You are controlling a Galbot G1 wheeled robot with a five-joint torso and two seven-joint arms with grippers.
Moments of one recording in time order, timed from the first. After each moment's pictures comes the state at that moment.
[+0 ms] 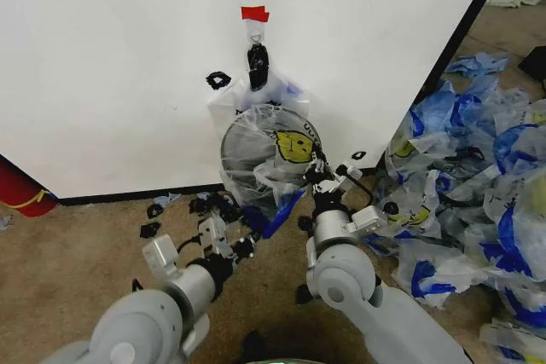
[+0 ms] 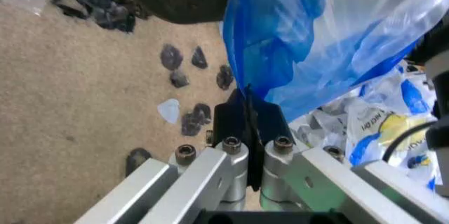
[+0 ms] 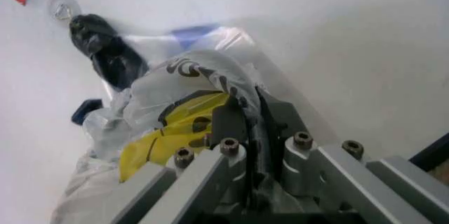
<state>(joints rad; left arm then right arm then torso) 1.10 -0.70 0.08 -2.50 -1.65 0.00 -0.82 -0.92 1.18 -0.16 2.12 0.87 0.28 0.76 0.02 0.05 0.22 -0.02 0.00</state>
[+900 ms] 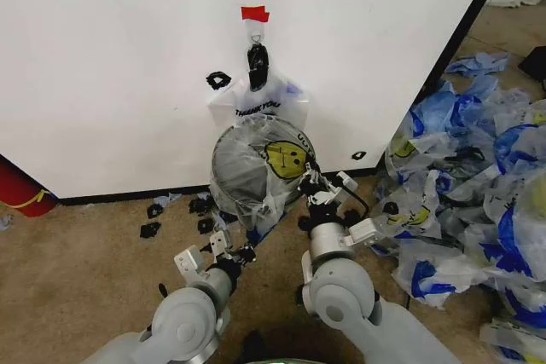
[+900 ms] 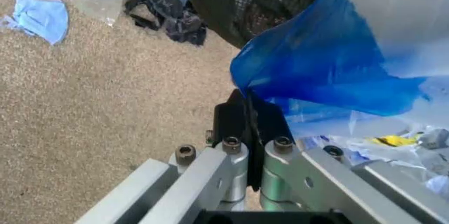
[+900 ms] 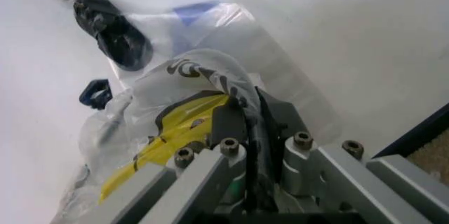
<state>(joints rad) 1.05 -0.83 0.20 -2.19 -1.47 -0.03 -0.79 -0.97 1.19 -0.18 2.15 0.87 0.28 0.76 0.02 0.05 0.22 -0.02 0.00</state>
